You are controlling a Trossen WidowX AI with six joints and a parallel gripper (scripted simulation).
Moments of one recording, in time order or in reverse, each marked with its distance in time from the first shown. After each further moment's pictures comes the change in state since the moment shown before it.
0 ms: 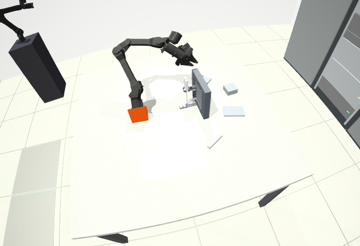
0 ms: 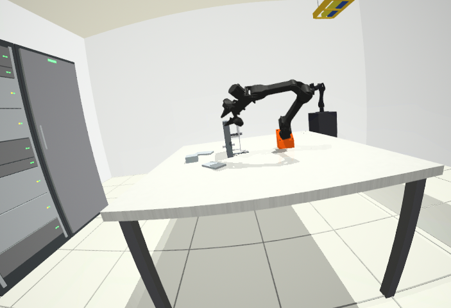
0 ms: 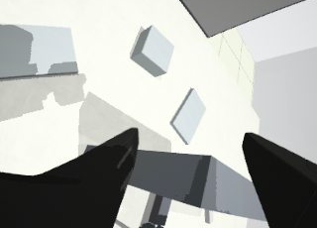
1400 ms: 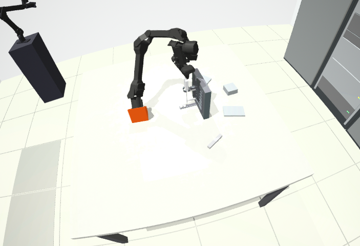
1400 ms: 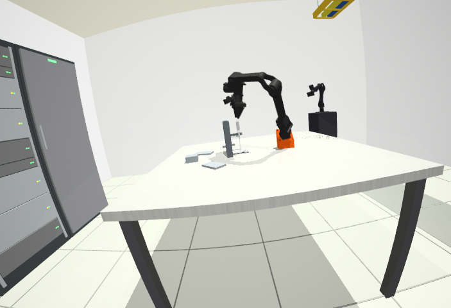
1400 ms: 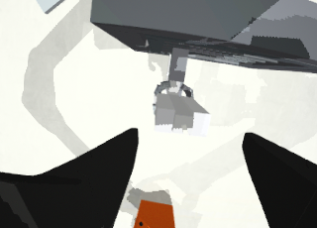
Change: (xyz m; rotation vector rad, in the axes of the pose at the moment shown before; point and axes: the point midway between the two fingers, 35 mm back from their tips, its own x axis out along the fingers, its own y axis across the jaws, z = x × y) arm -0.022 -0.067 -0.109 0.450 0.531 0.599
